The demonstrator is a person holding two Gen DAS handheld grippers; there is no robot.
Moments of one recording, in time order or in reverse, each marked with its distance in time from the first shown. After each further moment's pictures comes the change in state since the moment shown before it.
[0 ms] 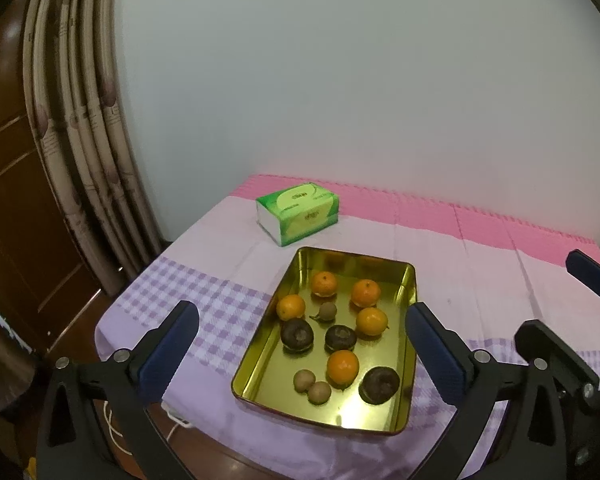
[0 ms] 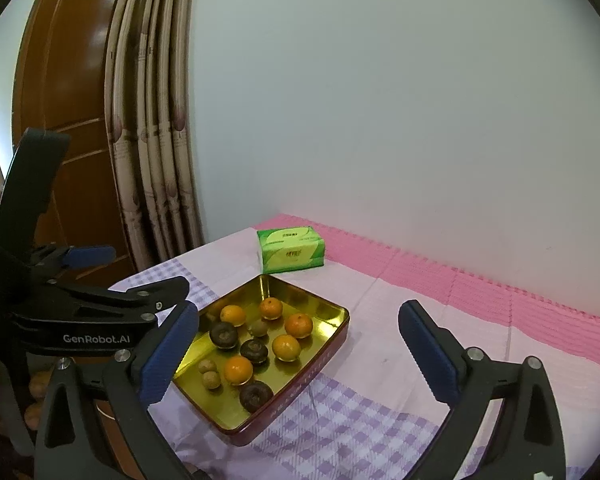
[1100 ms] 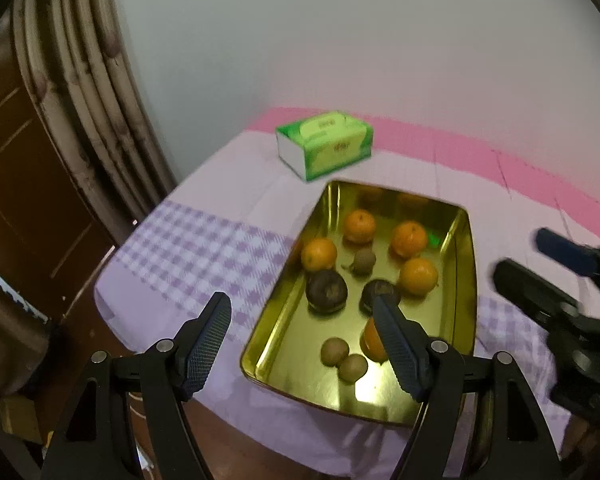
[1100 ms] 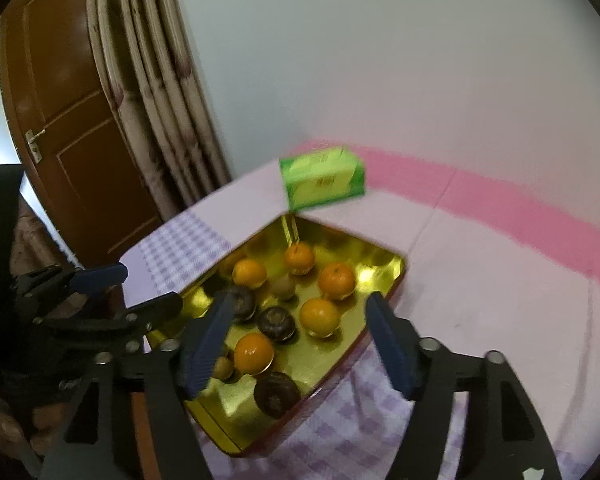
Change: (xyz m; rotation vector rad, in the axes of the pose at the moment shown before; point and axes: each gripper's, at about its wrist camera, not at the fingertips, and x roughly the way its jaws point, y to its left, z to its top) left arm 0.065 0.013 -0.021 -0.018 0.197 0.090; right arm 0.103 -0.010 -0.018 0.102 0.222 0.150
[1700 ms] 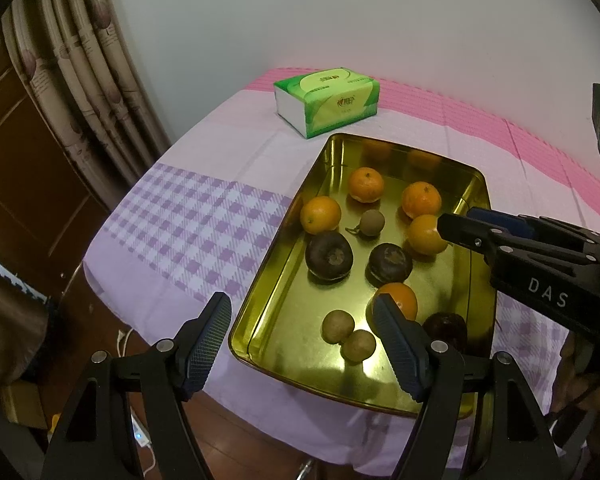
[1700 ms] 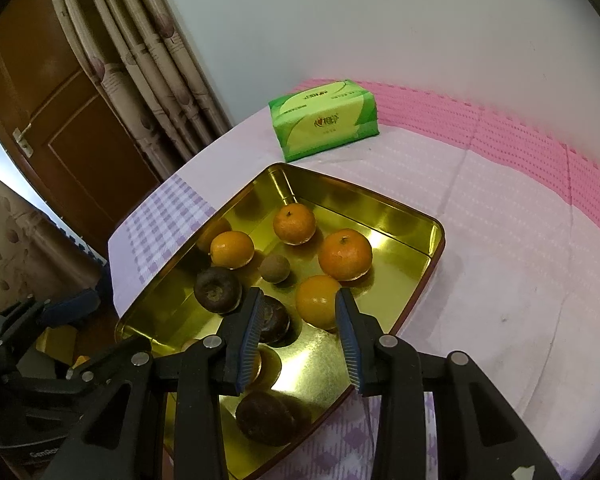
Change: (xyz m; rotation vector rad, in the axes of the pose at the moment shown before) left arm 0.034 -0.003 -0.010 -0.002 0.152 0.002; right arm 0.089 -0.021 0.004 0.077 0.245 0.090
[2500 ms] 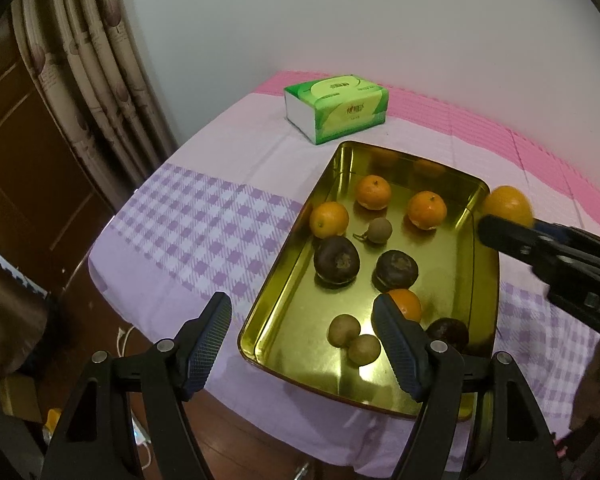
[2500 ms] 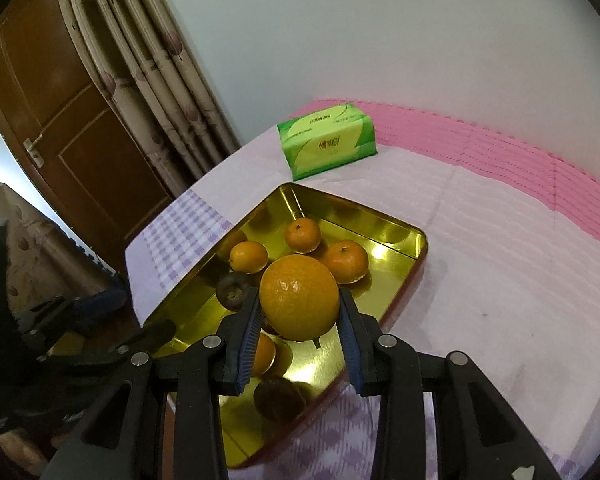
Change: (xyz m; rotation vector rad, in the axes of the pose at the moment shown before) left arm -0.003 0.006 0.001 -0.026 -0.015 0.007; right arm -0.031 0.002 -0.001 0.008 -0.046 0.018
